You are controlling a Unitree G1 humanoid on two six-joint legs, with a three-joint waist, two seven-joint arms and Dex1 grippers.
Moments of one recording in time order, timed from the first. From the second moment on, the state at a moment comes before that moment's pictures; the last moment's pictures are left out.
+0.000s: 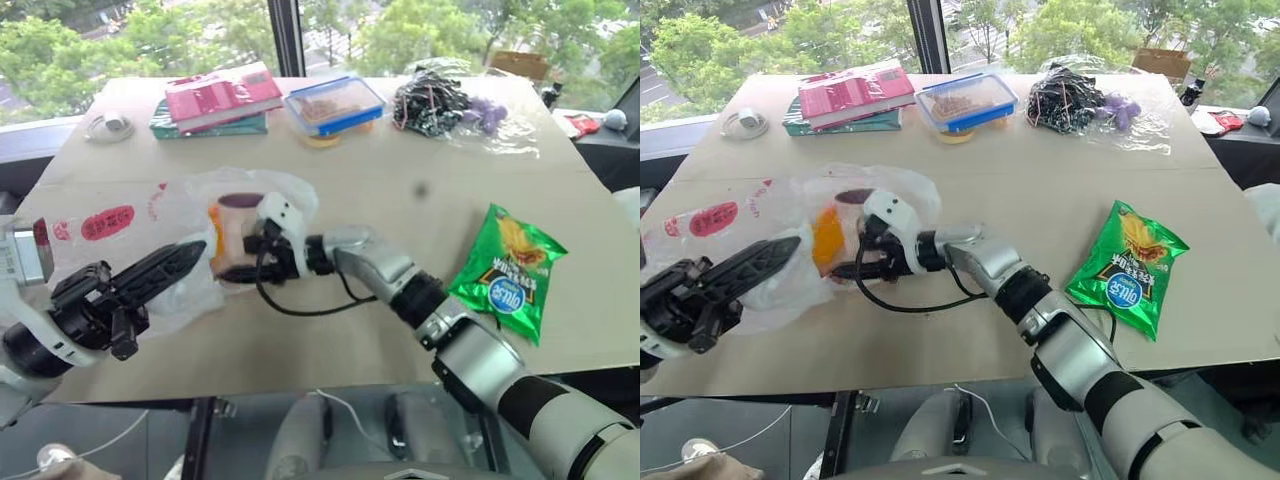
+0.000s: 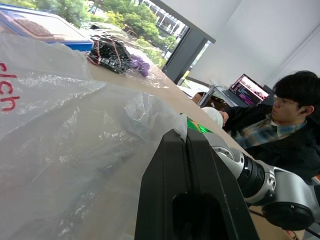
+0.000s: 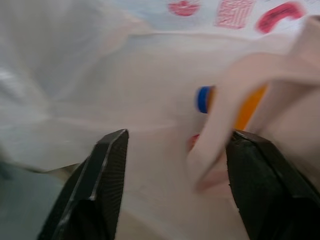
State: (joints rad) left arm 0.36 0.86 0.89 -0.61 -1.67 0.83 -0.52; right arm -0.99 0.14 0.49 0.64 0.43 0.32 0.84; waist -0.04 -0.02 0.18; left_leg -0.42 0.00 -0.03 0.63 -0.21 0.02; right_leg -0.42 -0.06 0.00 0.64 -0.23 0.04
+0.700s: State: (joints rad) left arm 0.33 0.79 0.79 -0.62 -1.57 0.78 -0.56; right arm -0.96 -0.02 0.32 0.32 0.17 0.45 0.55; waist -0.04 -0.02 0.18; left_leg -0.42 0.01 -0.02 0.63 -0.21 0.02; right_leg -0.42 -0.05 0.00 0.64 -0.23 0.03
